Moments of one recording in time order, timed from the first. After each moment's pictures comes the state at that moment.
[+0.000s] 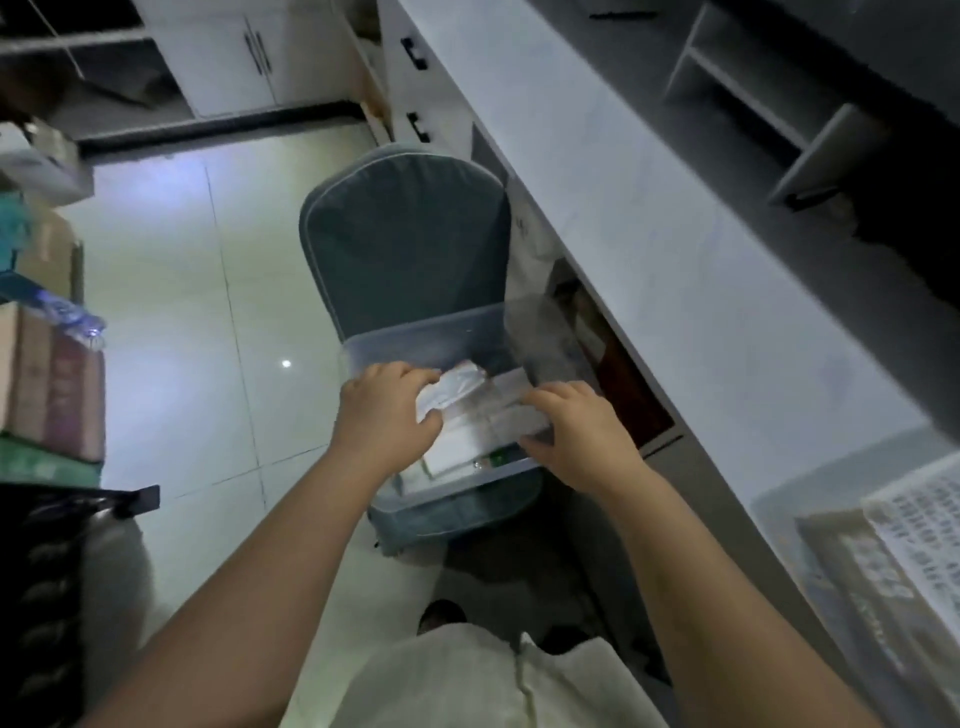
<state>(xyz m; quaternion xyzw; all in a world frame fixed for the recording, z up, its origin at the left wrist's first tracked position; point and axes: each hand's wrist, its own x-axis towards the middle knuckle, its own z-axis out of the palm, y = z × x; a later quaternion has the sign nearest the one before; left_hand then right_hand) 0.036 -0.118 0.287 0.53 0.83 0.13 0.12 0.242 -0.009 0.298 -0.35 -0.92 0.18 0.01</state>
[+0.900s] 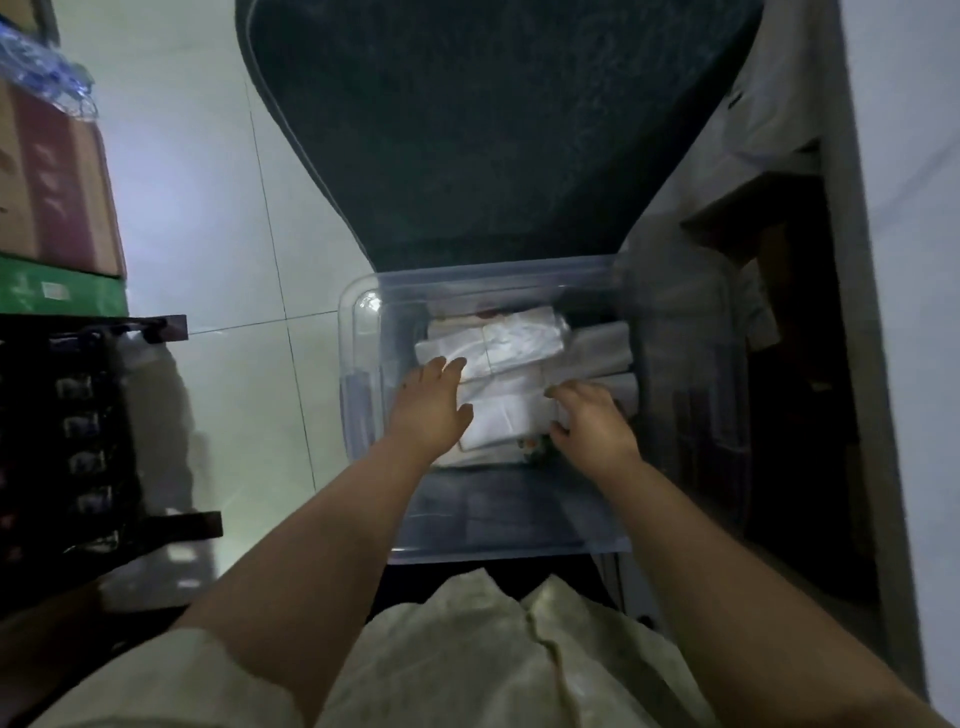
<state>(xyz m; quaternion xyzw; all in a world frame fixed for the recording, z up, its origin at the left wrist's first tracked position) -0.057 0.003 0.010 0.35 0.85 0.01 0.40 0.112 0.148 0.022 -0.34 -0.85 0.35 -0.22</state>
